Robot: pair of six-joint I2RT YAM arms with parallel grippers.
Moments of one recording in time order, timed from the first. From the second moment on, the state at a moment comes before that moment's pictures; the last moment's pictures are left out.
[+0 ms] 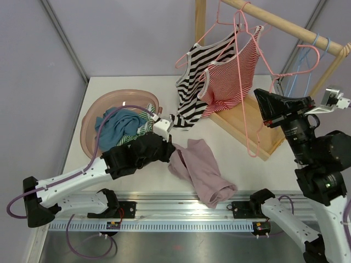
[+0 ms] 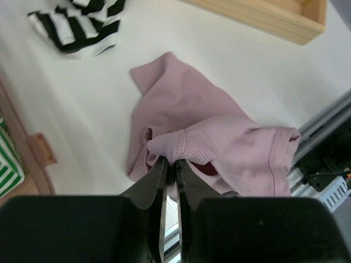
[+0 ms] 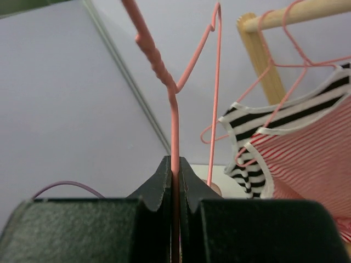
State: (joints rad) left arm -1.08 1.02 0.94 -0.44 -0.29 -0.45; right arm 0.42 0.67 1.23 -0.10 -0.05 0.52
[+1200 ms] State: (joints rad) left arm -1.08 0.73 1.11 -0.91 -0.40 -0.47; right arm 0.31 1.41 2.07 -0.94 0.82 0.32
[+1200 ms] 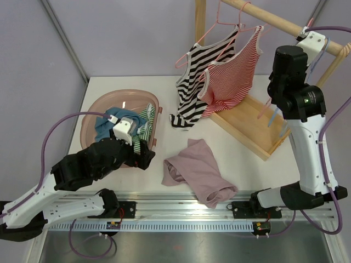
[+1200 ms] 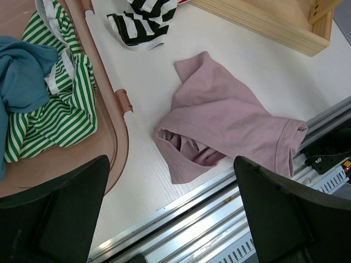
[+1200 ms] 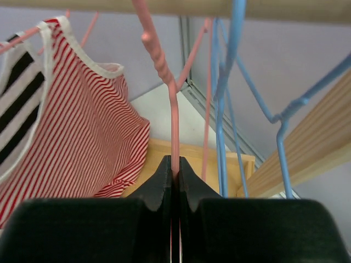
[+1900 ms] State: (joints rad) left arm -1.09 0.84 0.93 -0.70 -0.29 -0.49; right arm 0.29 1.15 1.72 -0.78 0.77 0.38
